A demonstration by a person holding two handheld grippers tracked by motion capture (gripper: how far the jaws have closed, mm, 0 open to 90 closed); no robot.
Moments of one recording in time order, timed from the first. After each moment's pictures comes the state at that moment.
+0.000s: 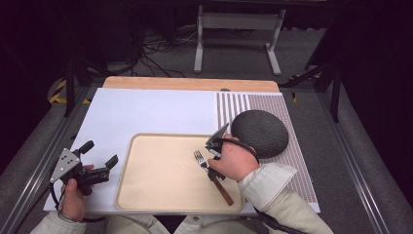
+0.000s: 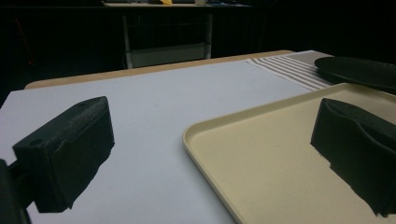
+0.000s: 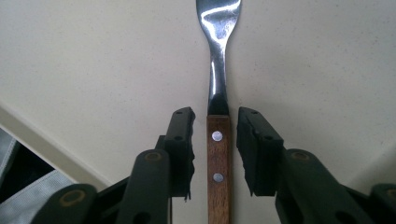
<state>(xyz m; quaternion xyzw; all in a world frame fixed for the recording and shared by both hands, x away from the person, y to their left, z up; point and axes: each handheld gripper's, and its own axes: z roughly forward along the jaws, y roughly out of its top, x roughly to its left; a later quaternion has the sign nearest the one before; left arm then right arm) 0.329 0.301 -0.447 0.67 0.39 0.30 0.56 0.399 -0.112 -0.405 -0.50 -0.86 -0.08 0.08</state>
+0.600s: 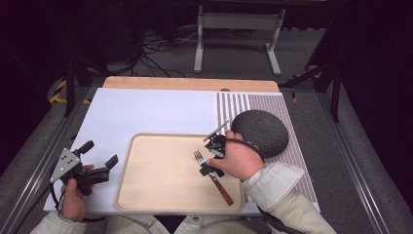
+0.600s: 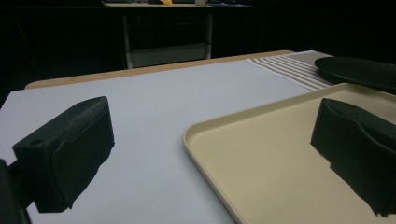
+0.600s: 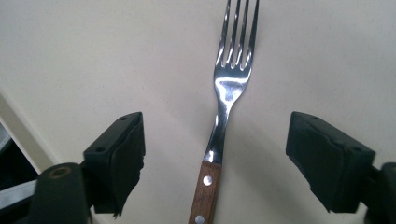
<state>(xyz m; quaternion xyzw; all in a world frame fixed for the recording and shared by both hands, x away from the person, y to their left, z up) 0.329 0.301 -0.447 0.67 0.39 0.30 0.56 0.399 -0.114 -0.395 -0.40 -0.90 -0.19 0.02</state>
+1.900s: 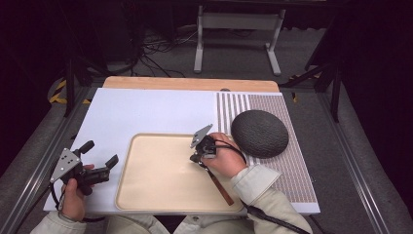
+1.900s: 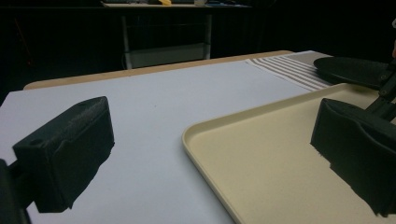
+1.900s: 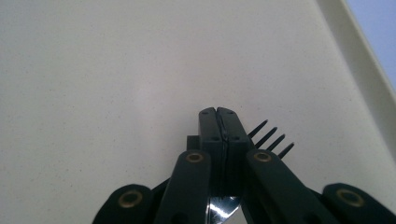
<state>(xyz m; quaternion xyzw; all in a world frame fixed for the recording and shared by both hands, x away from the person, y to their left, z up) 0.330 0.301 -0.447 0.67 0.38 0.30 0.56 0.432 -0.089 -0.432 -0.11 -0.95 -0.29 -0.05</state>
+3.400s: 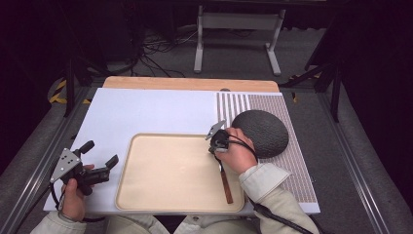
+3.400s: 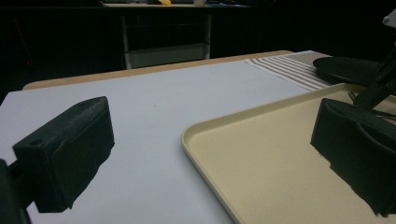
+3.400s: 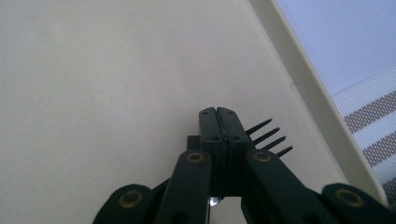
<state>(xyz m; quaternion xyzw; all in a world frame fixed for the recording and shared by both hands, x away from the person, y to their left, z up) 0.330 0.301 -0.447 0.67 0.38 0.30 0.56 0.445 -0.132 -0.426 -0.21 -0.95 -0.22 -0.11</state>
